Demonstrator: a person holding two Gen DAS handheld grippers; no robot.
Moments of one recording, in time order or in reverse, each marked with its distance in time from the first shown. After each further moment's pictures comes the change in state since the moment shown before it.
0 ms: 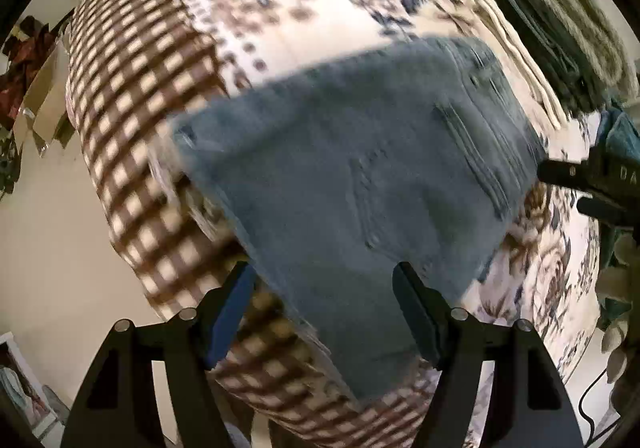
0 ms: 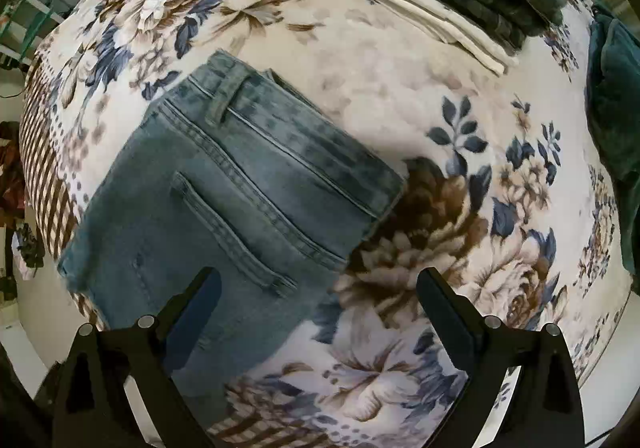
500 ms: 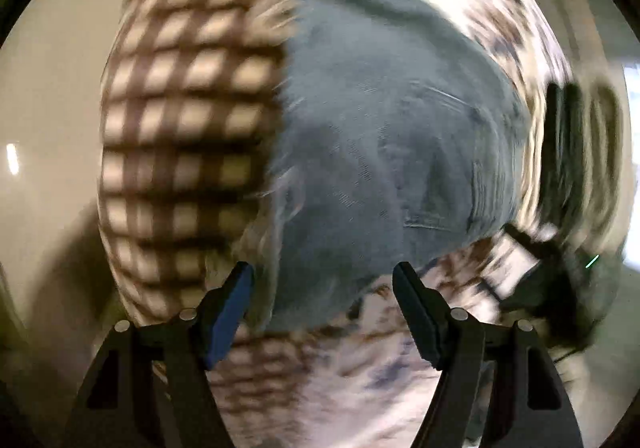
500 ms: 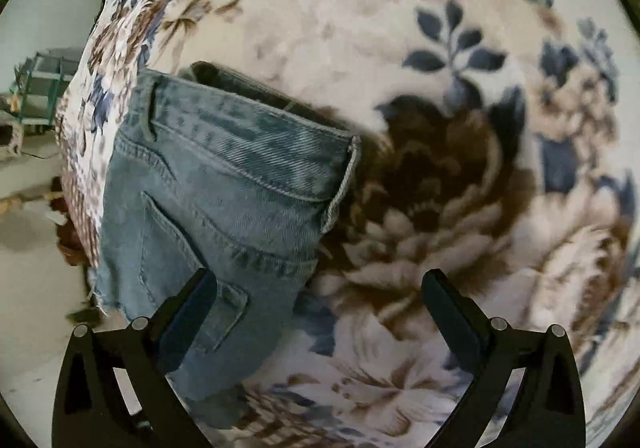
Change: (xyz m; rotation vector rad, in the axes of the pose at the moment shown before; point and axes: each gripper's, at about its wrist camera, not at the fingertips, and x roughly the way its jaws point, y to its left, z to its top) left arm 0.027 0.045 -0.092 -0.718 0.077 -0.355; right arm 0.069 -0.083 -0.001 0.205 0.084 0.355
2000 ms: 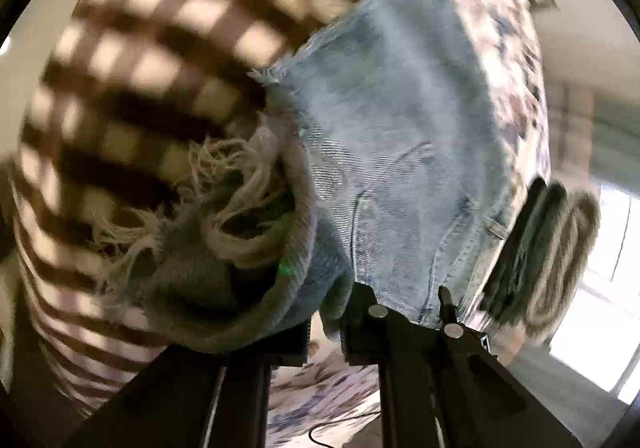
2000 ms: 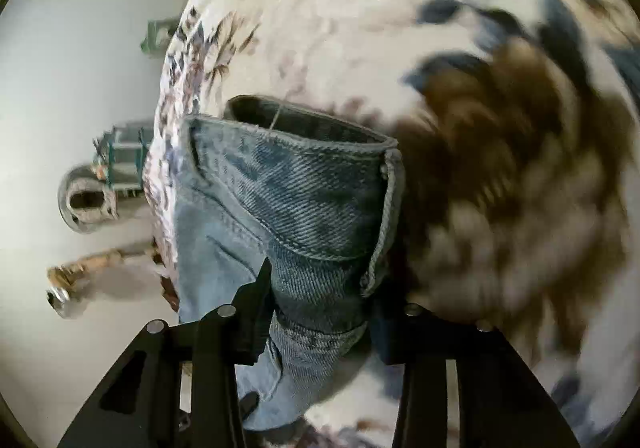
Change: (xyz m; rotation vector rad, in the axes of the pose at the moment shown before) left arm 0.014 0.003 0.015 -0.204 -0.098 -0.204; right arm 0.025 -0.049 -0.037 0.160 -0.173 0.432
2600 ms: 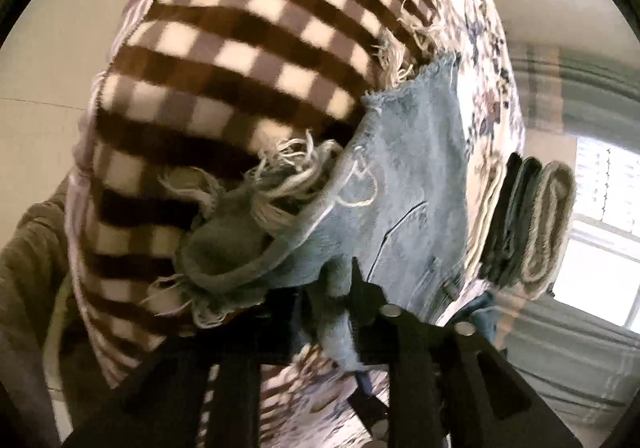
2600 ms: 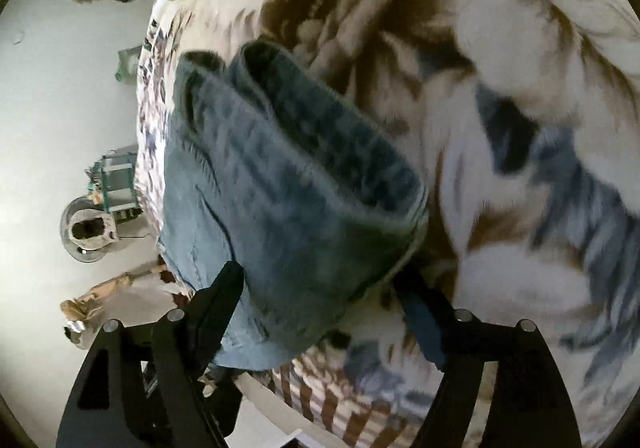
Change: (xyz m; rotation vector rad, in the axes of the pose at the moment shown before) left arm -0.025 0.040 0.037 0.137 0.033 -0.089; right arm -0.028 -0.062 -0.116 0.162 0.003 0.006
